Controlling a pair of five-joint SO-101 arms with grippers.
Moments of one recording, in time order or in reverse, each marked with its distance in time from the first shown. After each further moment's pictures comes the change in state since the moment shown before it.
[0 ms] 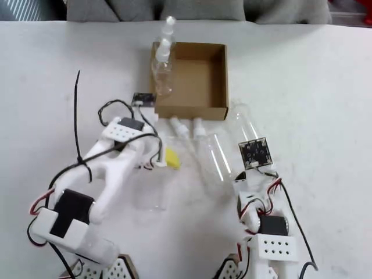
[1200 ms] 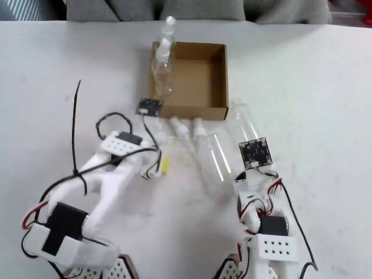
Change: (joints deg) left arm 1.2 -6.9 12.0 -9.9 -6.5; right arm 0.0 0.0 0.0 0.0 0.0
